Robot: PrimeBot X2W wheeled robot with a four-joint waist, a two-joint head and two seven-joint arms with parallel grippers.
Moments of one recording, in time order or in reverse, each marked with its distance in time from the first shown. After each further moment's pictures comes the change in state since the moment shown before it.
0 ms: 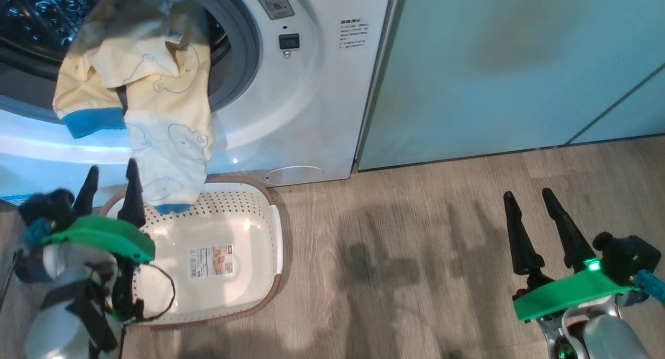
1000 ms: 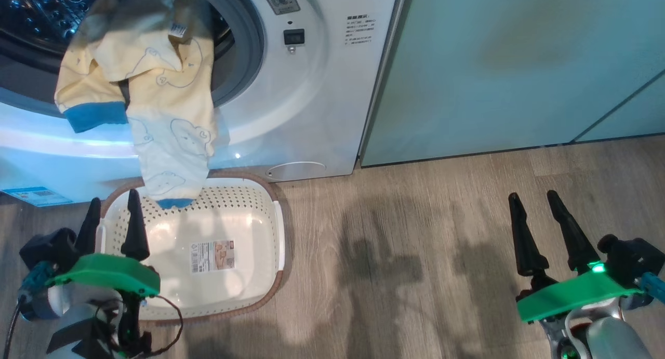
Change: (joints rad) left arm 0.160 -0.099 0.120 -0.154 0.069 -0.028 0.000; right arm 0.009 0.001 -0.015 -0.002 0.007 0.000 0.000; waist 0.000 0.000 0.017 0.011
